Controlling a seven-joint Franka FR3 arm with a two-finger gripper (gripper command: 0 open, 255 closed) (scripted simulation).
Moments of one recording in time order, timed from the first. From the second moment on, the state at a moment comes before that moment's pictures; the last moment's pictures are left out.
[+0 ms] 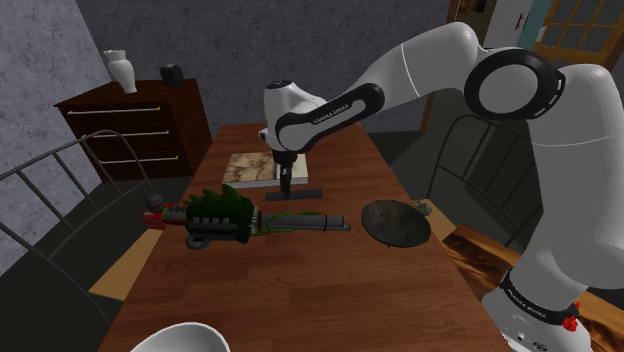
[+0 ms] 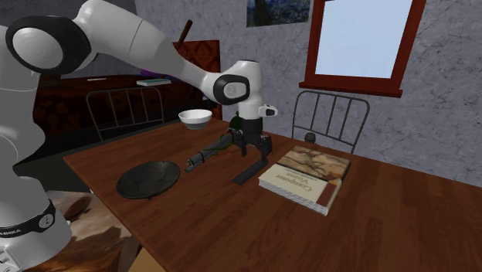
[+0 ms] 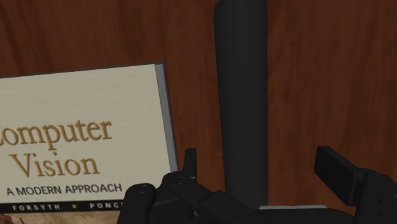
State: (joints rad) arm 0.25 0.50 0.20 -1.59 -0.19 2.13 -0.40
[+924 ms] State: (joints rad) arm 0.26 0.55 0.19 -1.61 -0.20 2.19 -0.39
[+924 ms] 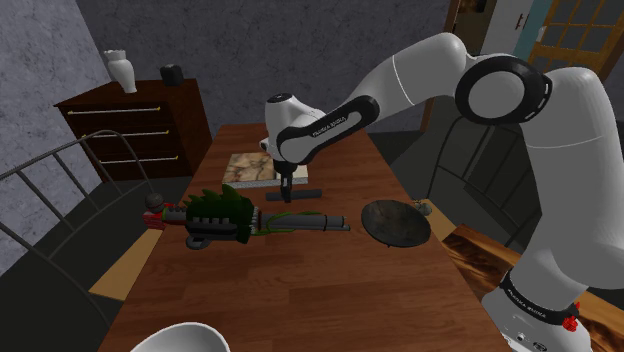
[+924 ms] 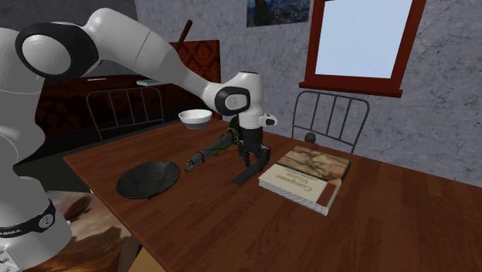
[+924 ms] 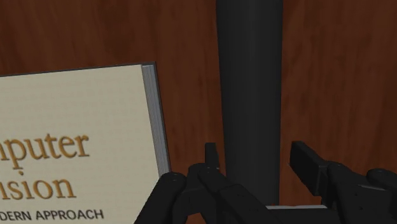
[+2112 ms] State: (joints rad) arm 0.25 0.50 0.20 -1.58 -0.19 2.11 -0.41
